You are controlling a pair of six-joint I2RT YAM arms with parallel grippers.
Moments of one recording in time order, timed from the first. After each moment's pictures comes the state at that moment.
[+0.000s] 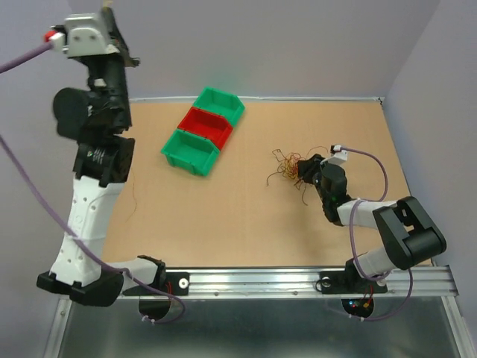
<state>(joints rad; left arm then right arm) -0.35 1.20 1.80 0.18 -0.35 0.24 0.36 1.48 0.42 0.85 0.24 0.57</state>
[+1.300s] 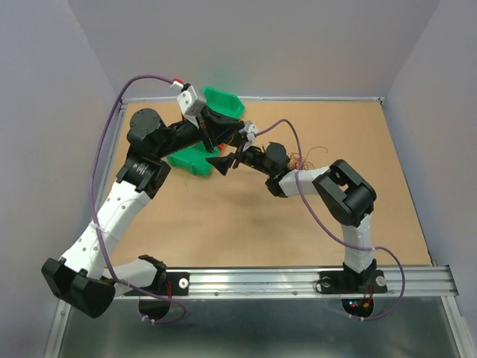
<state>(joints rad) -0.47 1.16 1.23 0.14 0.72 -0.20 0.70 2.02 1.10 1.19 -0.45 0.17</state>
